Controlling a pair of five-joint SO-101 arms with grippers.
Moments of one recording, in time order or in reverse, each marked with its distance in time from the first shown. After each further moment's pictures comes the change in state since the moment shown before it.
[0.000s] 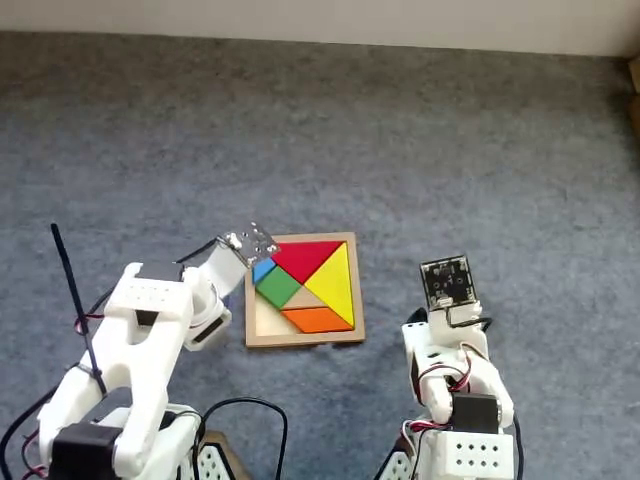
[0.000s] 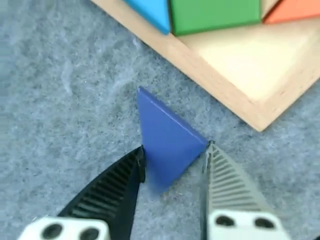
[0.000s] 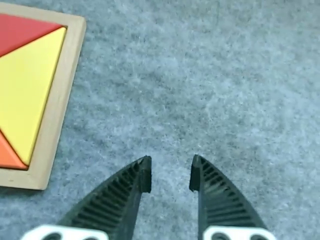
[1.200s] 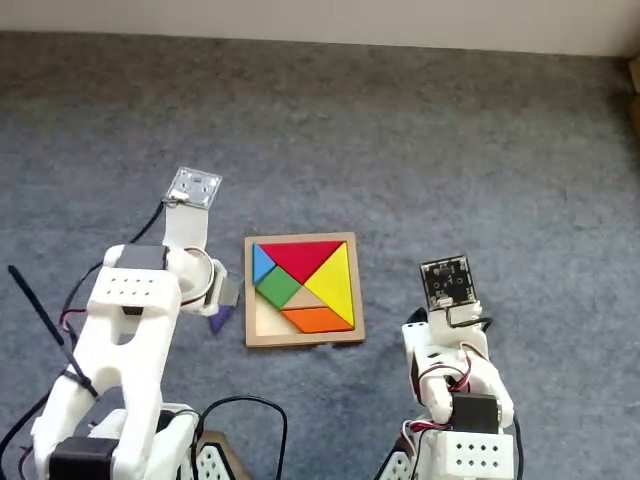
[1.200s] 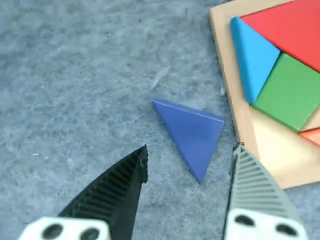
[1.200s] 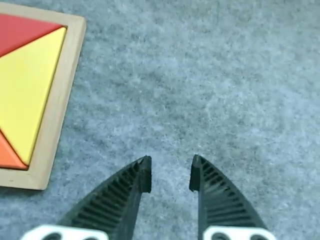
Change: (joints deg) left arm -2.5 -3.7 -8.1 4.5 34.0; right arm 0.0 0.0 0.0 0.0 0.0
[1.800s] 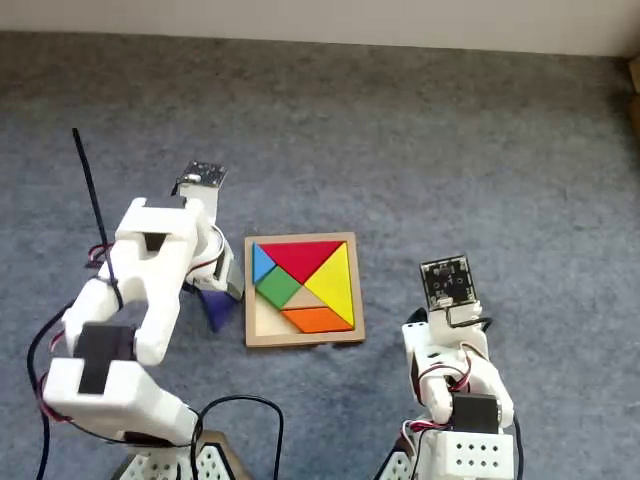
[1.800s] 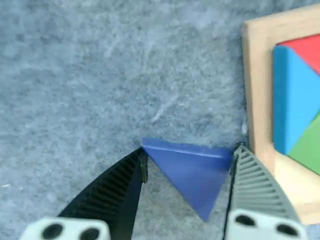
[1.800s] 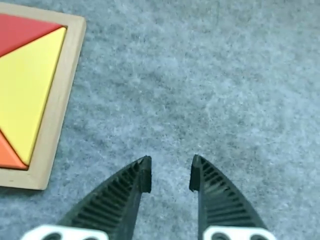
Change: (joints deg) left arm -0.4 33.5 -21.0 3.5 3.2; right arm 0.0 0.0 0.0 0.0 0.0
